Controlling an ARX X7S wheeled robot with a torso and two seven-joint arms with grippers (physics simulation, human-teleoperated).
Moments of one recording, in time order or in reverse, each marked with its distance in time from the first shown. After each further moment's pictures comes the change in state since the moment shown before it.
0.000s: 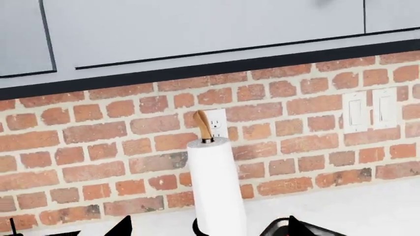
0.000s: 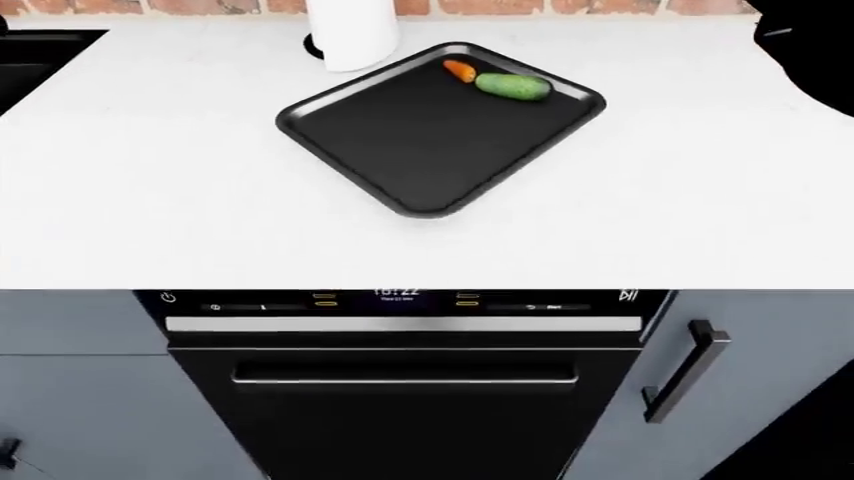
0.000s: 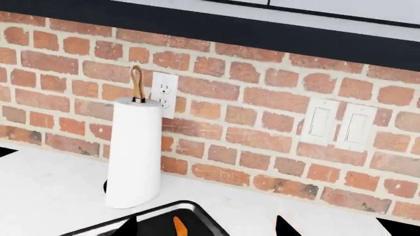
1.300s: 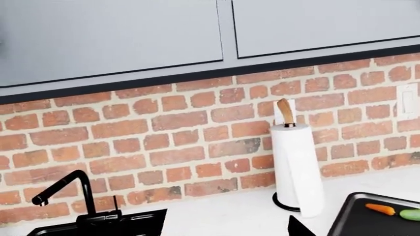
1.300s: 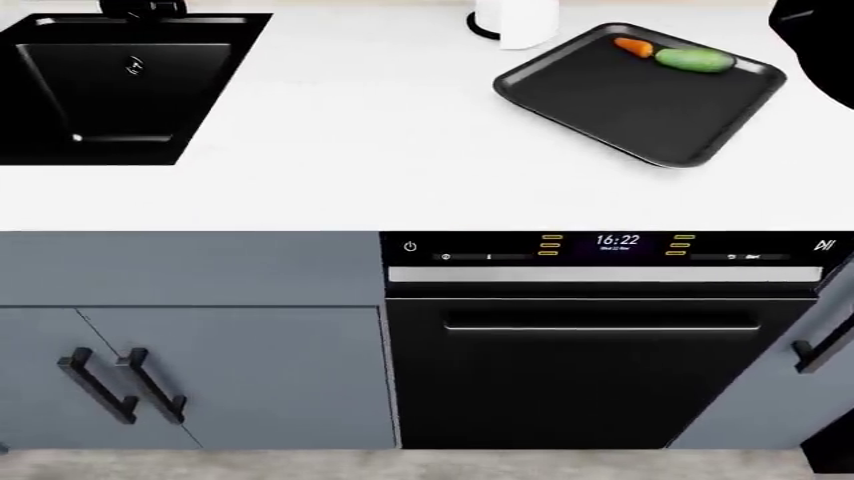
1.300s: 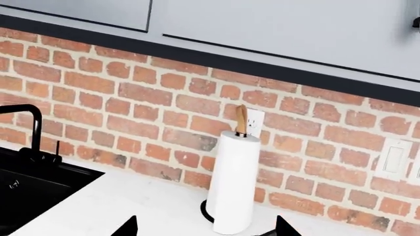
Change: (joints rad) left arm -0.008 0.003 0.005 0.006 -0.002 0.004 0.002; right arm 0.028 0.012 -0.018 -0.055 -0.043 -0.020 -0.029
